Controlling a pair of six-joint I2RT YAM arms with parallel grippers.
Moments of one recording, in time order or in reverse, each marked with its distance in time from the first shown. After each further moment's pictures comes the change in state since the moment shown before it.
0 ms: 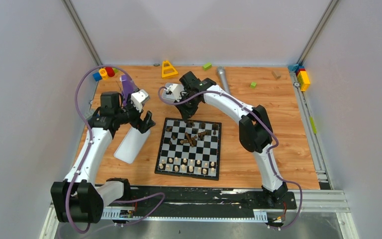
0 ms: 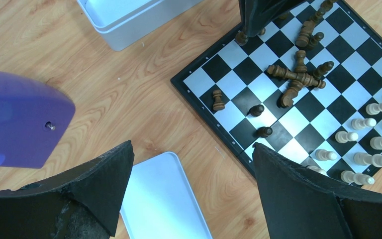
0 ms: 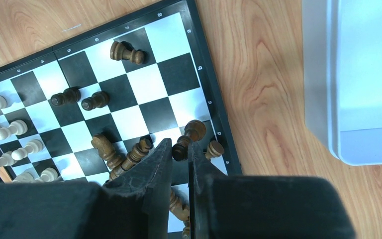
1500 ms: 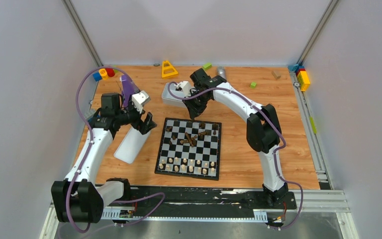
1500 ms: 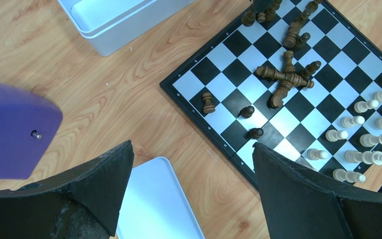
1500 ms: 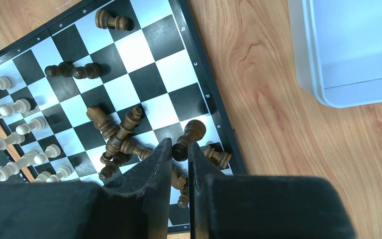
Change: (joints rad) left arm 0.001 0.000 -0.023 0.016 0.048 0.004; right arm -0.077 -0.081 -0.098 -0.014 -0.050 0.016
